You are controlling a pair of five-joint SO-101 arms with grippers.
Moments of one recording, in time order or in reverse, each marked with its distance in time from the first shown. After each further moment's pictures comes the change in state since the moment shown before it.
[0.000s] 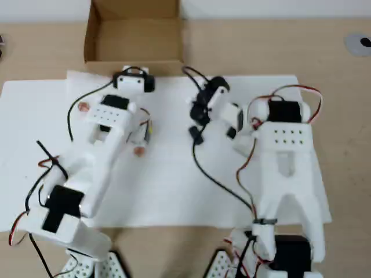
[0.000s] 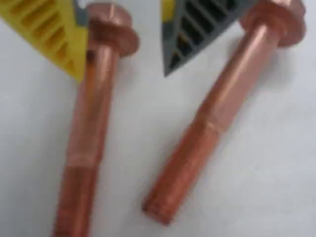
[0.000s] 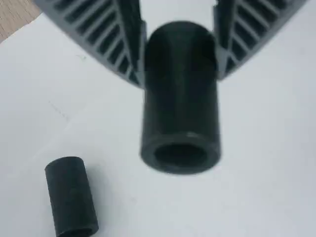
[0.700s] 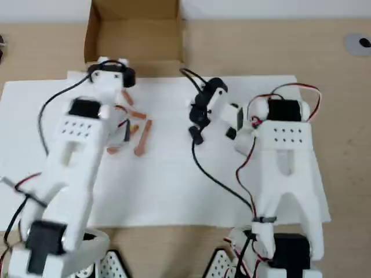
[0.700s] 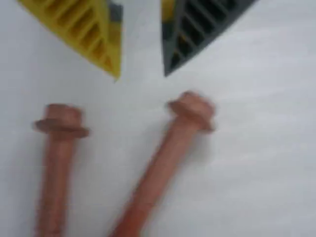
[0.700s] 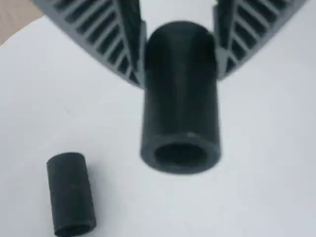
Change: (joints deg) left arm -4.0 -16.2 1.8 10.1 -4.9; right arm 0.0 0.4 -0.2 0.4 2.3
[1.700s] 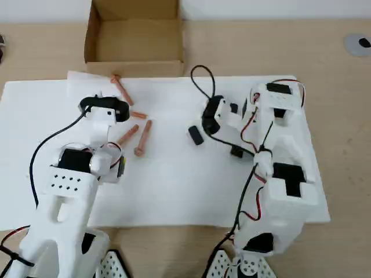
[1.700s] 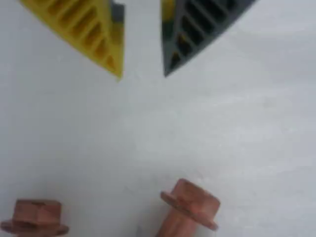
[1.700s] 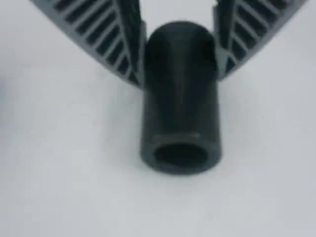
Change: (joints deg) left arm -1.8 -30.2 31.6 -7.4 -0.7; right arm 7.4 38.7 -12.8 -3.0 15.6
